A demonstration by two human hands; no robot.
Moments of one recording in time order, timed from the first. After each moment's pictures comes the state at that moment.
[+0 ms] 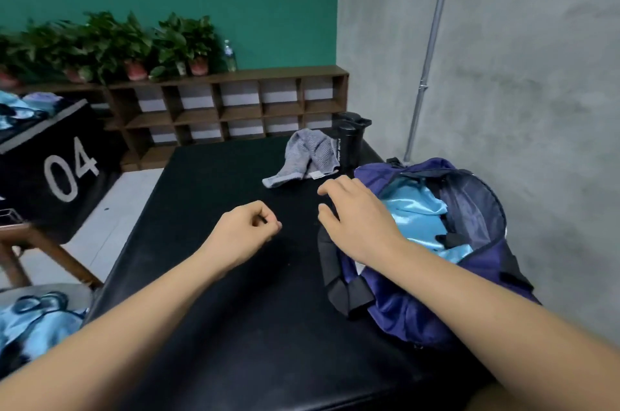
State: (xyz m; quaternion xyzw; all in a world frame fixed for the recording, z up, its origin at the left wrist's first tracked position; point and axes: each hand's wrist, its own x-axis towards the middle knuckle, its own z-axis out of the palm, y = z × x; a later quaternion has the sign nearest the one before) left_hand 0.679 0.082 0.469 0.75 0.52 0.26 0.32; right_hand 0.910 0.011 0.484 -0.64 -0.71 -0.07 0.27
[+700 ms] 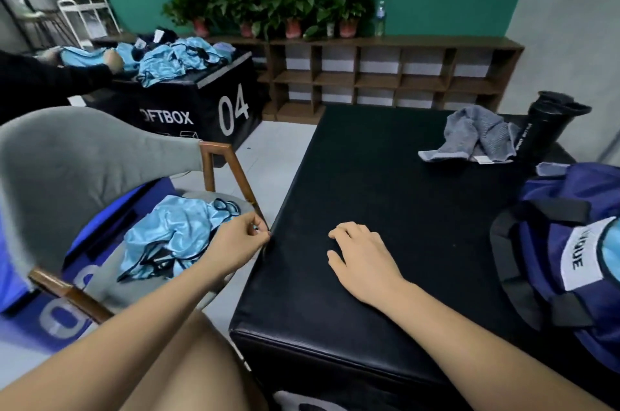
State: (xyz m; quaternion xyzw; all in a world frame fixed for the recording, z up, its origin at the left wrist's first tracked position) left_hand 0.376 0.040 0.374 0.62 0.70 0.28 0.22; right_hand 0.653 0.031 0.359 -0.54 -0.82 0.08 0.14
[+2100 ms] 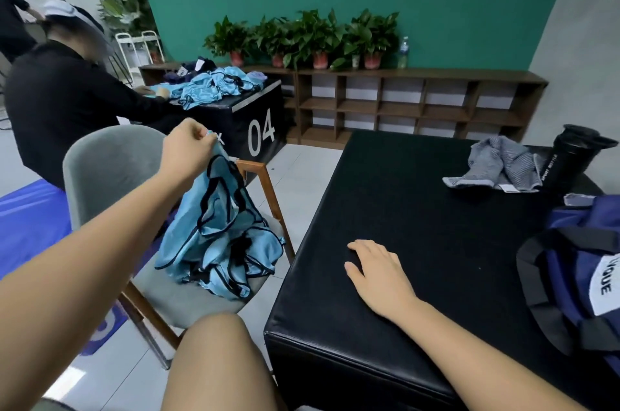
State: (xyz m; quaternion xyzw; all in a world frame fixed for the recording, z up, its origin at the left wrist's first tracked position) left_hand 0.251 0.075 0.543 0.51 0.72 0.47 0.00; right_hand 0.632 0.030 0.354 -0.55 -0.81 0.11 0.16
